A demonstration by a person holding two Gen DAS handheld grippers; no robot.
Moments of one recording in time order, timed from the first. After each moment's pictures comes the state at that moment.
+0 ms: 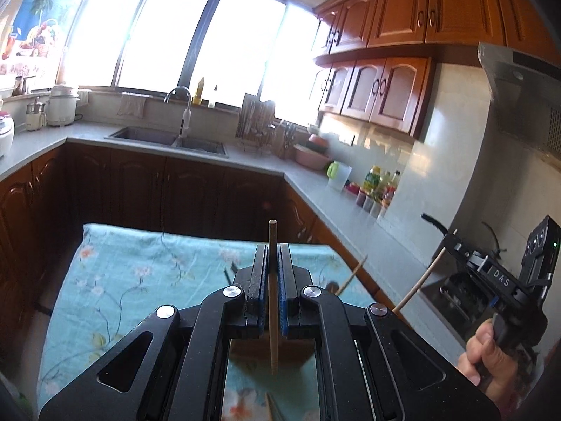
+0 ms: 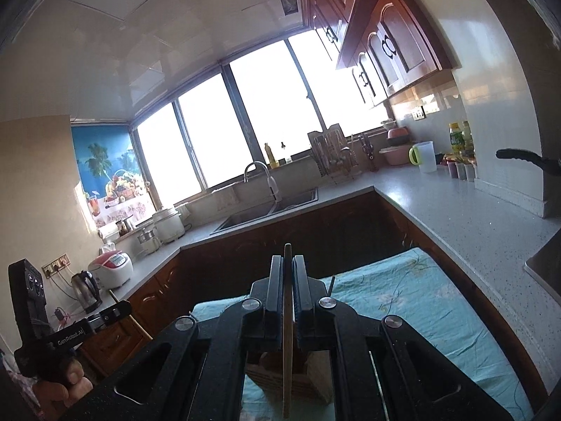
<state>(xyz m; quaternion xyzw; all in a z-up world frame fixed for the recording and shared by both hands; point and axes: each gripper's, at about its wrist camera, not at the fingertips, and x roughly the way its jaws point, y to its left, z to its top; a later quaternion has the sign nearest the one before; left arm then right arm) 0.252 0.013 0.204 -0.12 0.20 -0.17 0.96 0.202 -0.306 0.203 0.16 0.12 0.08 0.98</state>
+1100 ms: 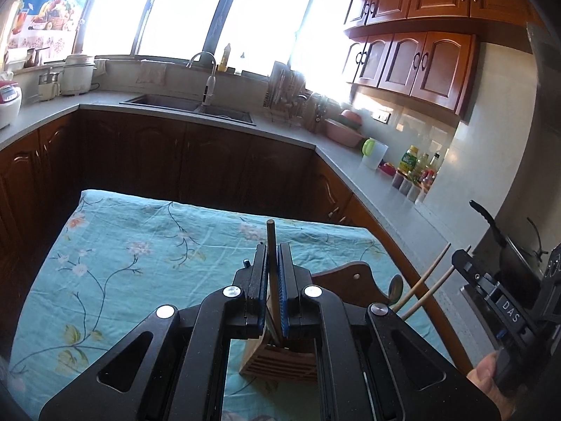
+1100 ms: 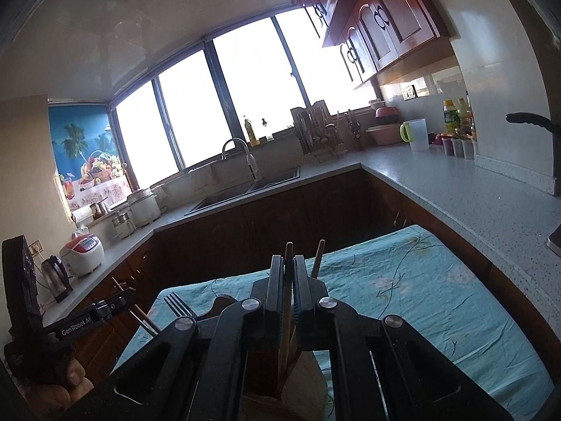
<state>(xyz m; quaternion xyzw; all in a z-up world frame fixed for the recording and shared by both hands) 0.335 -0.013 0.119 -0.12 0.26 -0.13 0.95 0.278 -0.287 0.125 0.15 0.16 0.05 0.97</state>
